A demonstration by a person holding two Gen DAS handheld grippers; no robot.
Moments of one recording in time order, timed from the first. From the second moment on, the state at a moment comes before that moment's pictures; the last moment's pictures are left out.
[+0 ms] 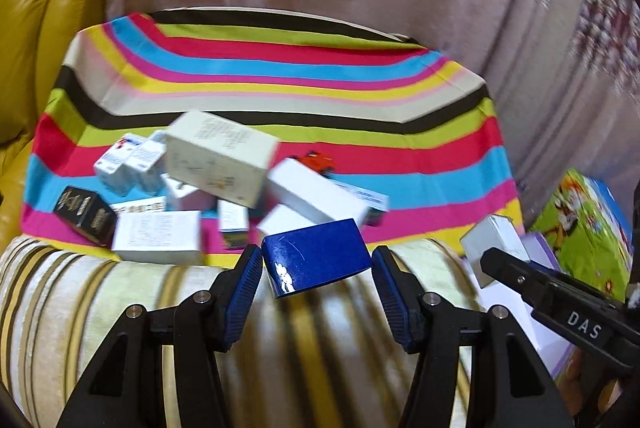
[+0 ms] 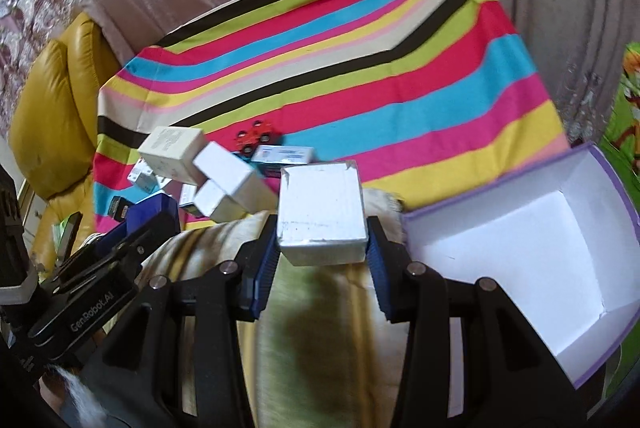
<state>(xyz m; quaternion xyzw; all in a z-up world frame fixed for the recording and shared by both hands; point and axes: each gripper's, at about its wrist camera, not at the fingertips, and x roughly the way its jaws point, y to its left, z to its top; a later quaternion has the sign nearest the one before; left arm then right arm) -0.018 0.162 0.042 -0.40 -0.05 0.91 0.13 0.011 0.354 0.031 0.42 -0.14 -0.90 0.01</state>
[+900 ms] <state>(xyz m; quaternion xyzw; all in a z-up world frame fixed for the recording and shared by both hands) 0.022 0.280 0.042 -0.40 0.02 0.86 0.32 0.067 0.464 -0.006 0.44 -0.19 -0.87 -0.13</state>
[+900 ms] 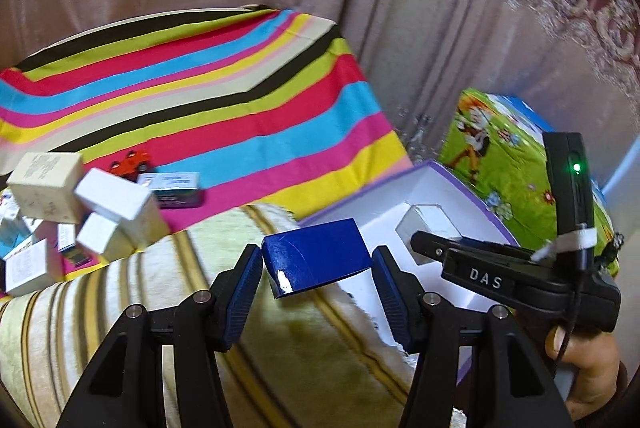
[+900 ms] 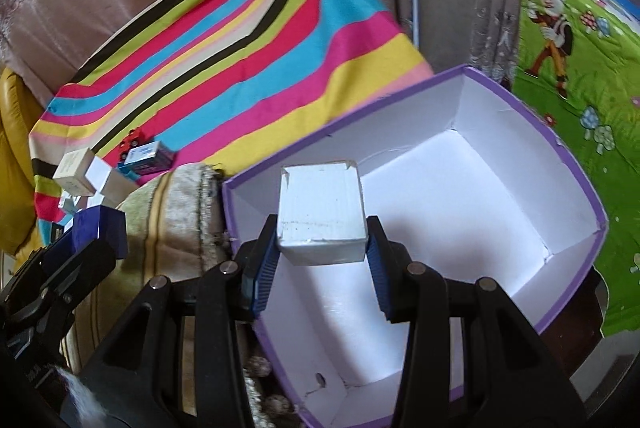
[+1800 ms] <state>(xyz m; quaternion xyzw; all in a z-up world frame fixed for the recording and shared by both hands) 0.022 0.250 0.044 -0.39 -0.02 0.85 0.34 0.068 0.437 0.017 0.40 -0.09 -0.89 -0.20</state>
